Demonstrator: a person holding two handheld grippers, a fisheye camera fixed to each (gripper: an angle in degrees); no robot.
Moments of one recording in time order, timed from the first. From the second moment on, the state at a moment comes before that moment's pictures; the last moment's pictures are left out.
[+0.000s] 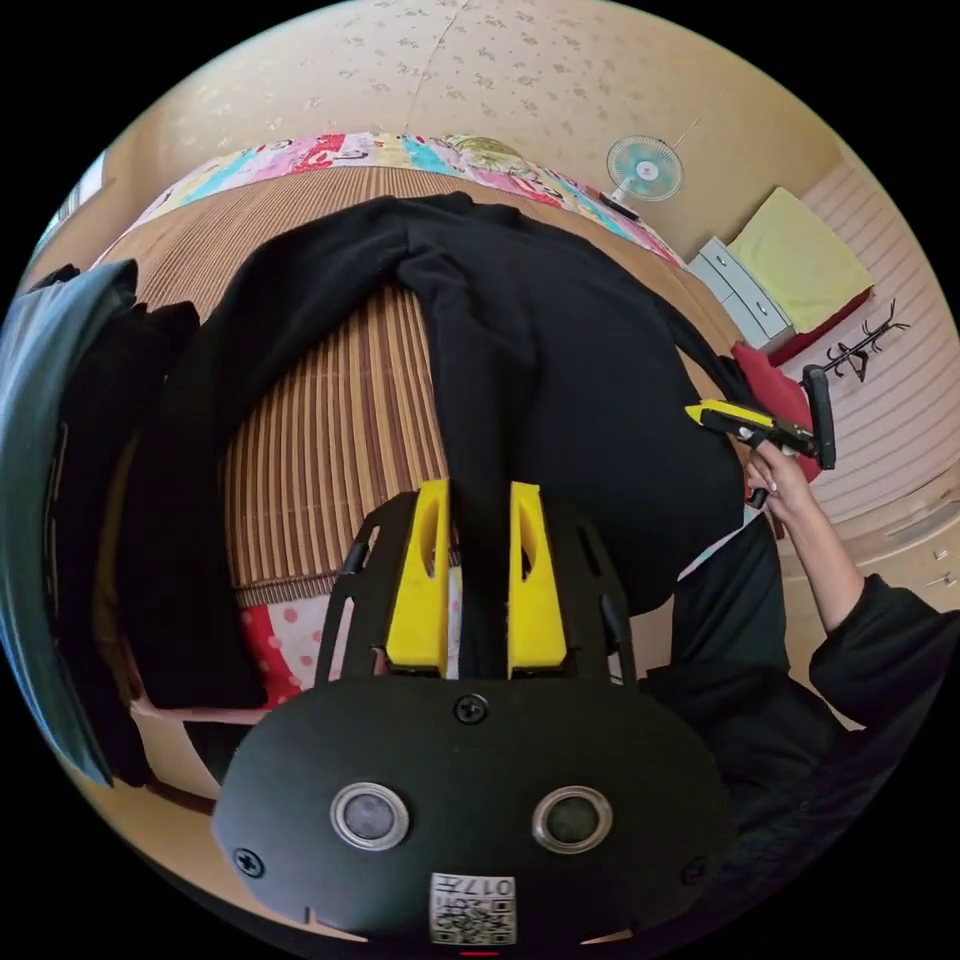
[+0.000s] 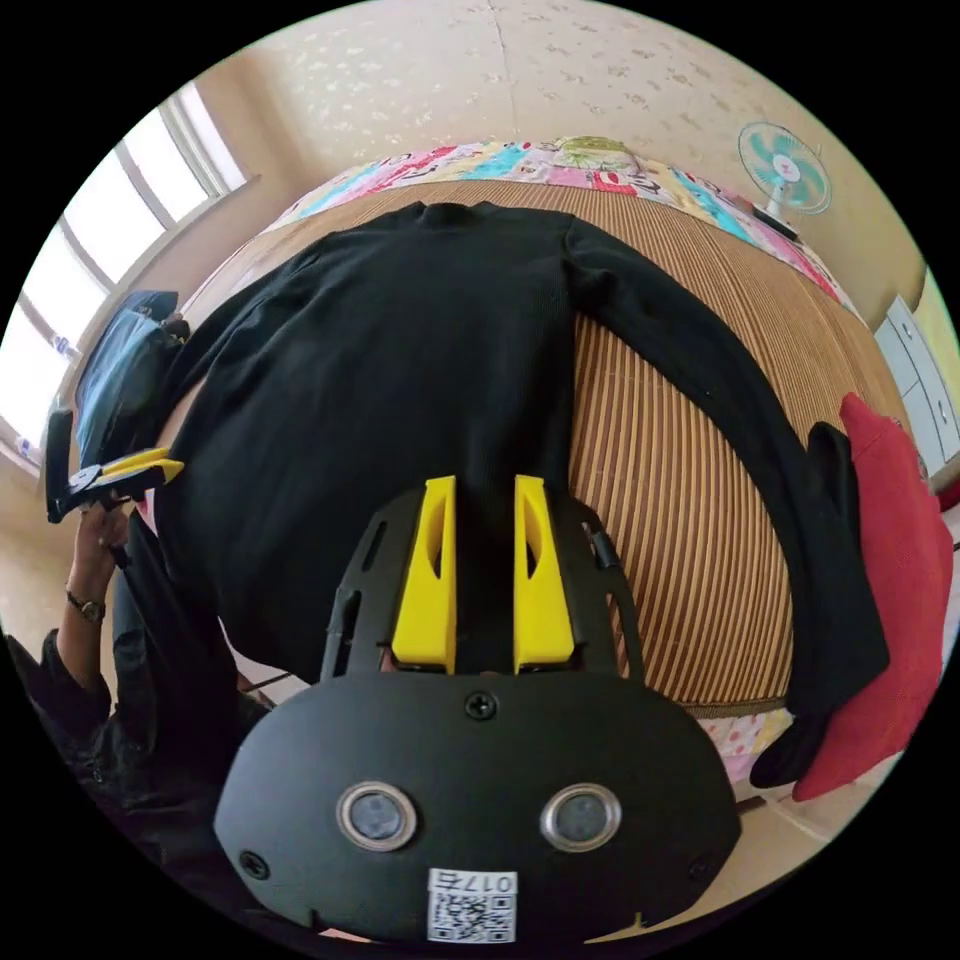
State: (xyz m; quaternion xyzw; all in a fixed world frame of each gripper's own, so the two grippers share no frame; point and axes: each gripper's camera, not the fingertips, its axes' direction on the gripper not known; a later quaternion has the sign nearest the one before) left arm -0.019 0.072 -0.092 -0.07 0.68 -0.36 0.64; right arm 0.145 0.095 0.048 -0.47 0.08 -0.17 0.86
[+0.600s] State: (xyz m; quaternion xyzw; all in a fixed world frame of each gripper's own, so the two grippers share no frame) left arm 0.031 0.187 -0.196 -0.16 0.75 -0.26 0.59; right arm 0.113 0.045 -0.152 -0.49 -0.01 0.06 0.87
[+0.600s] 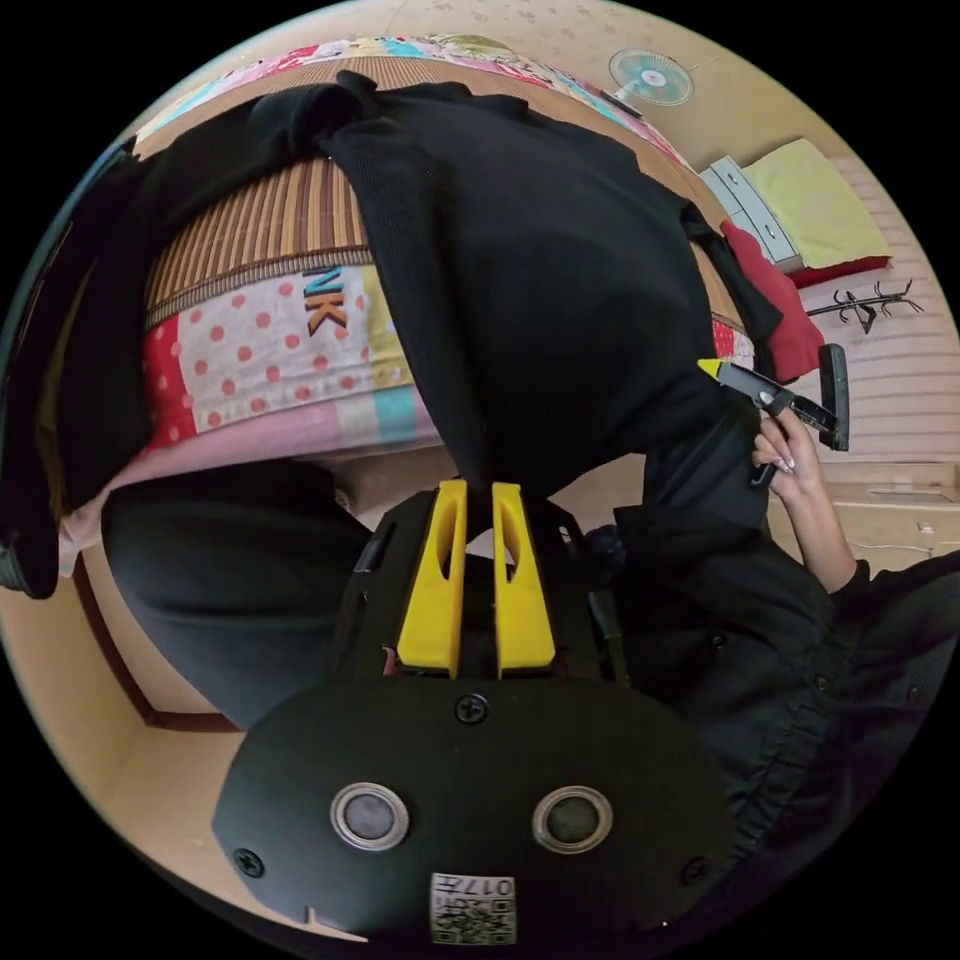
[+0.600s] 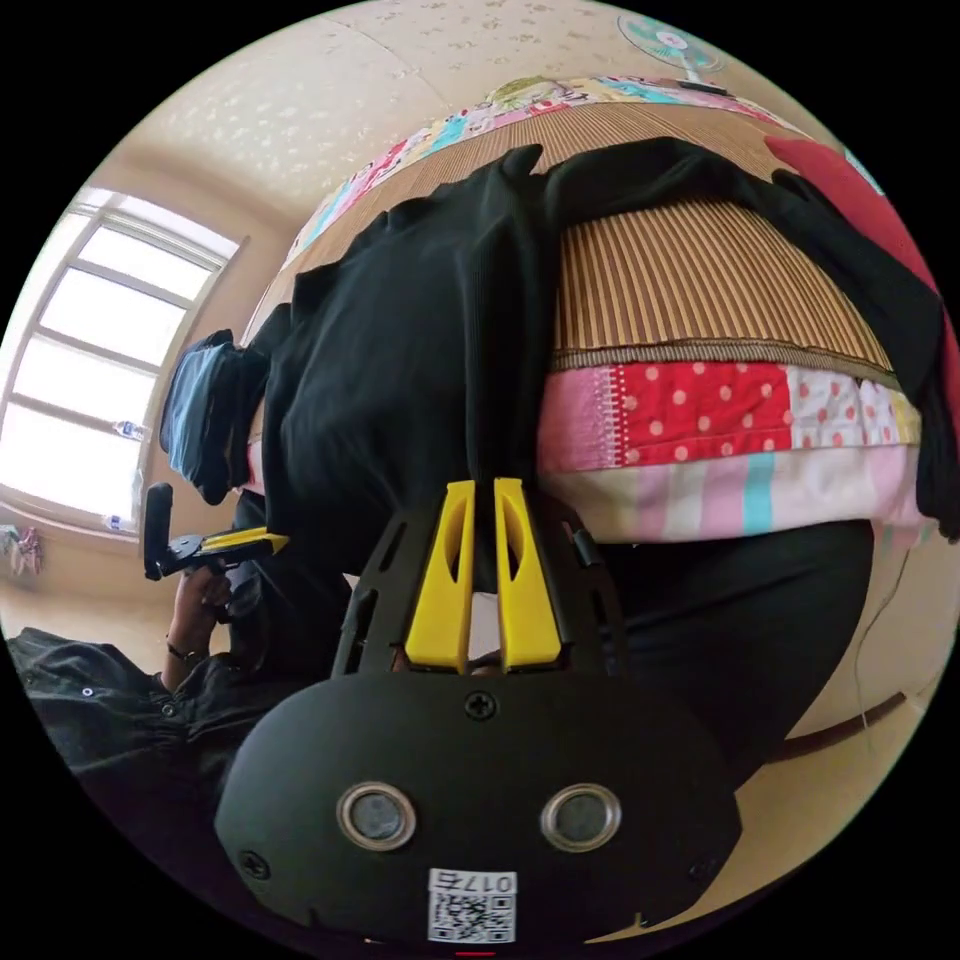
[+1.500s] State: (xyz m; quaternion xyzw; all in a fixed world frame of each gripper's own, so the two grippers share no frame) left arm 0.005 0.131 -0.103 0.11 0.62 -0.34 0.70; right arm 0.243 -0.139 -0.177 -0.09 0.24 0.24 0.94
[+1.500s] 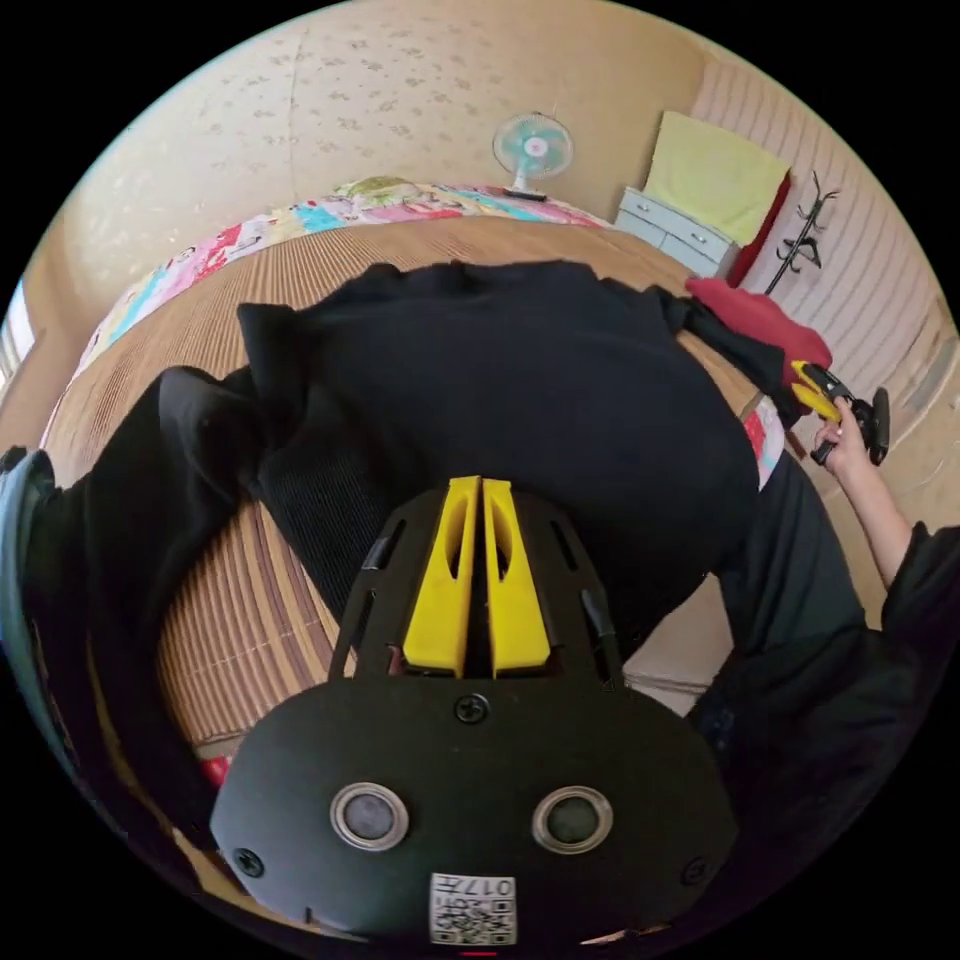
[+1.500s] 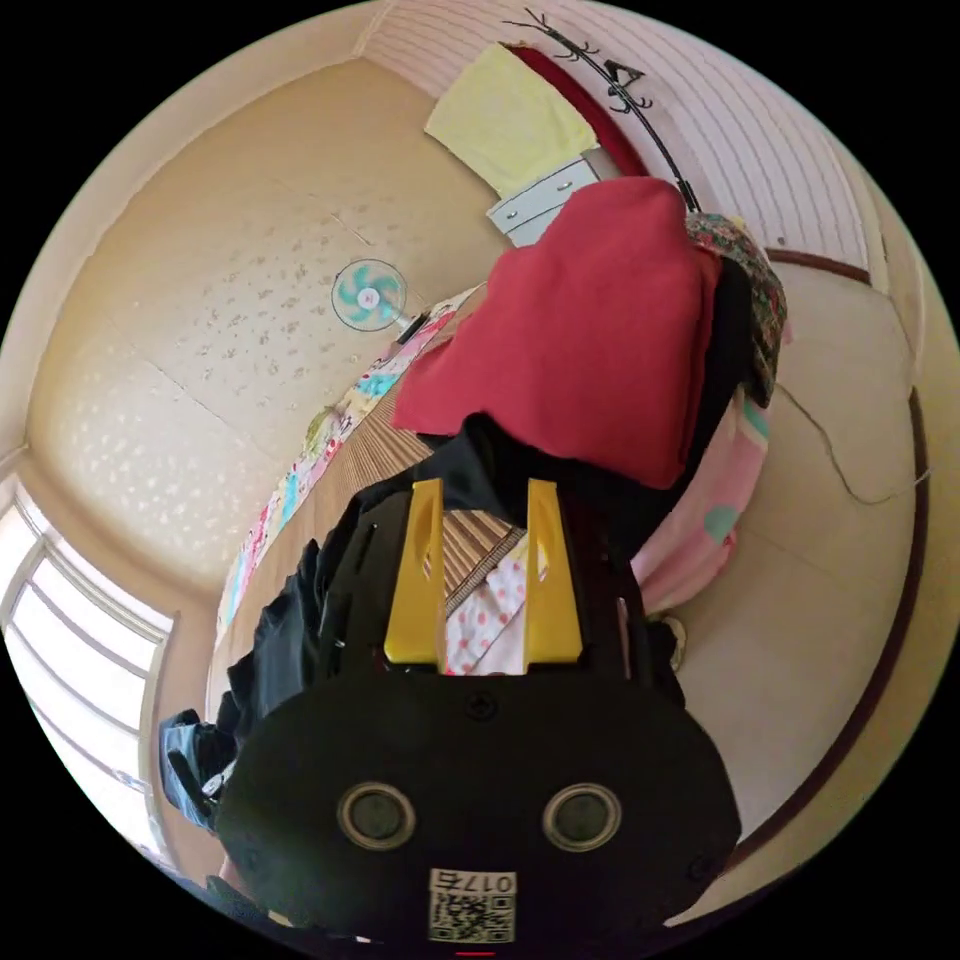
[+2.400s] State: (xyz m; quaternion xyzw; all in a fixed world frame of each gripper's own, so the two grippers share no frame) left arm -0.041 0.234 0.051 0.18 0.79 -0.42 0.42; right arm 0.241 -0.282 -0.122 -0.14 0.20 0.00 0.97
